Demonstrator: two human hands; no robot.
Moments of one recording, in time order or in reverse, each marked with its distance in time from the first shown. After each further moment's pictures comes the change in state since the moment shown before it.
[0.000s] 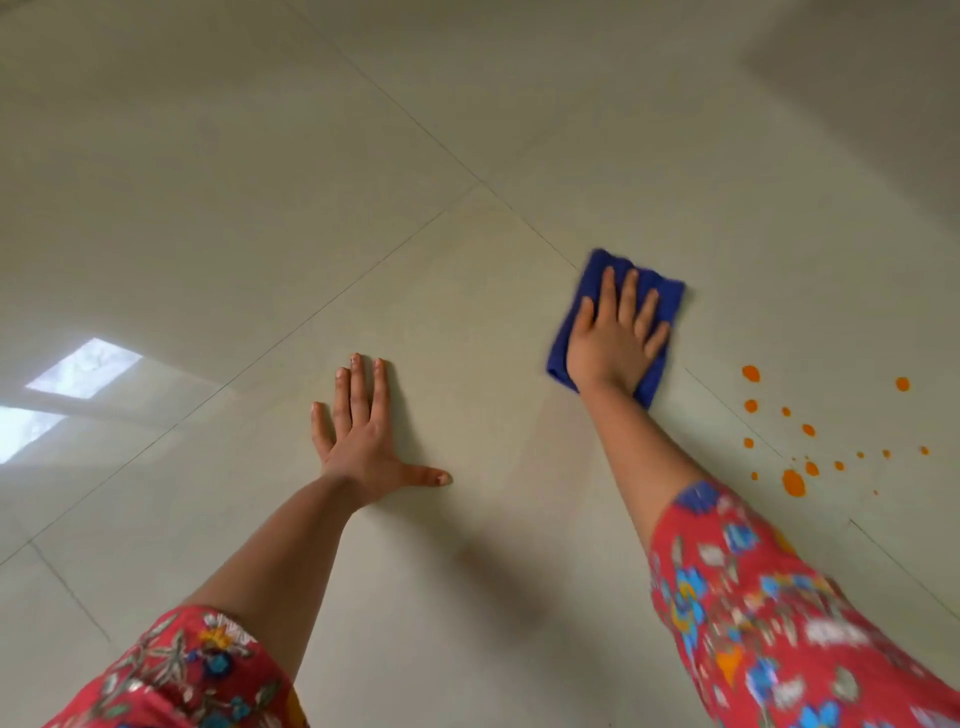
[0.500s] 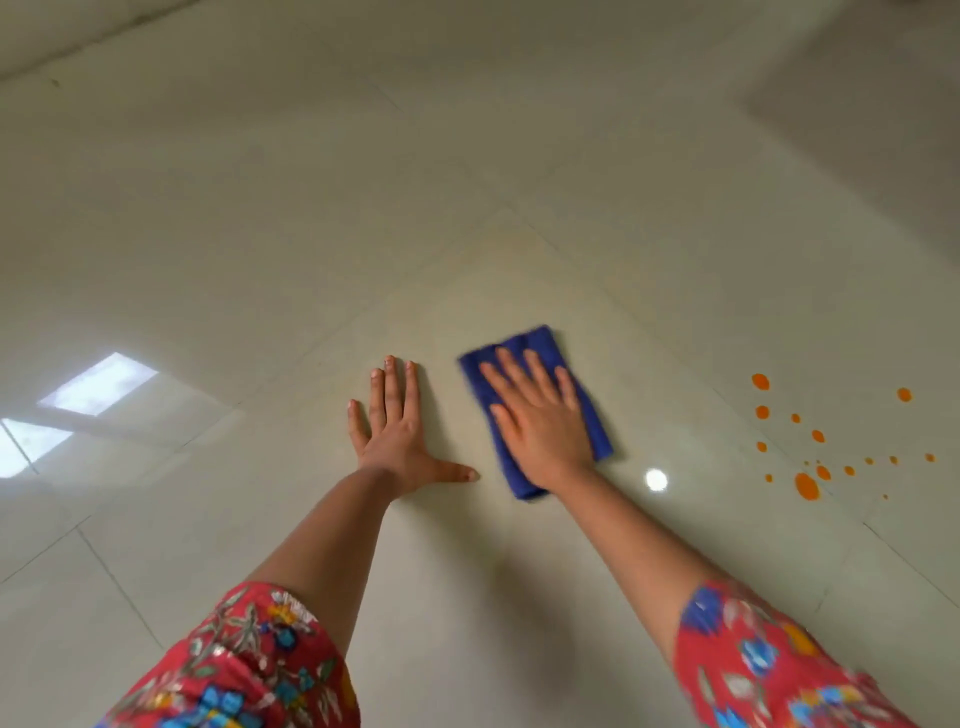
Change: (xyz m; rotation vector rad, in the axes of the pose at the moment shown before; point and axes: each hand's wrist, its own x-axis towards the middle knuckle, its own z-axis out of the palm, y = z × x) left_hand -0.001 -0.006 0.006 -0.003 0.057 0.038; right_hand -0.120 -0.015 0.008 -0.074 -0.158 -0.720
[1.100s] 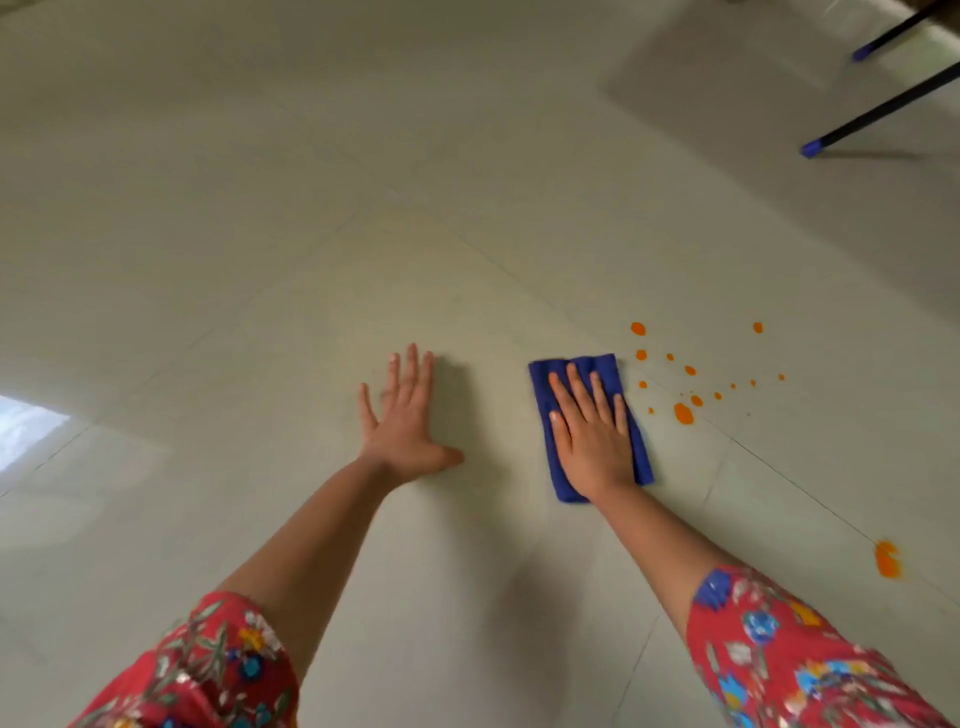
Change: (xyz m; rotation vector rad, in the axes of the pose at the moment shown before) left_hand -0.026 0.081 0.042 -0.016 -0.003 0.322; right_hand -0.121 0.122 -0.007 -0.061 0.033 0.416
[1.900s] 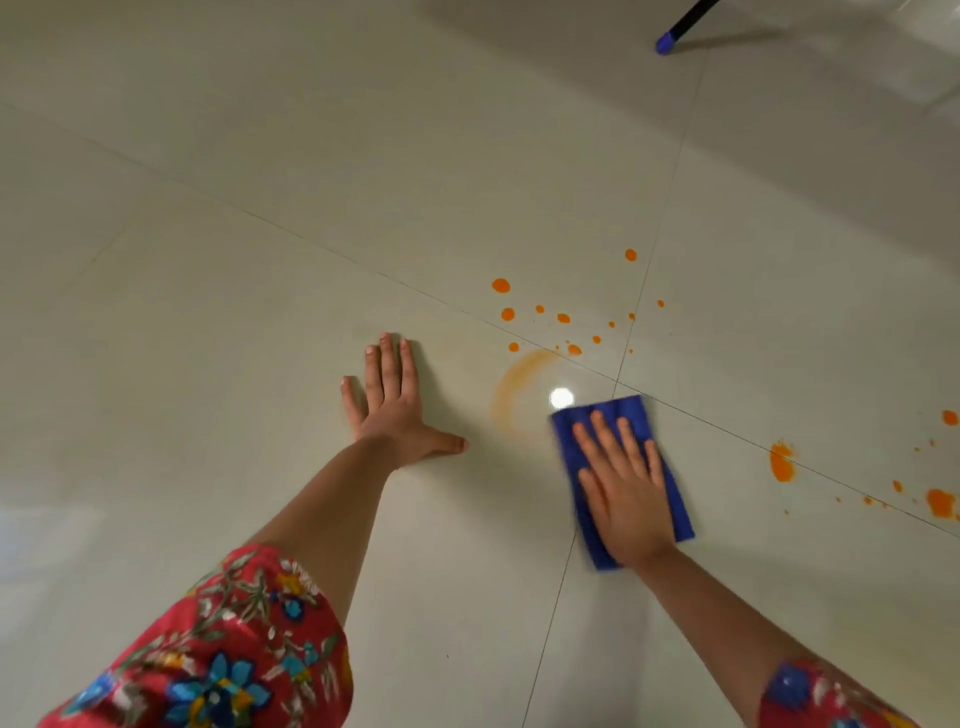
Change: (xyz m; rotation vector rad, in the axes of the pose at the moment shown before) left_hand 0.063 0.130 0.077 0.229 -0.177 0.005; right_hand -0.121 0.159 0.002 0.033 -0.058 0.170
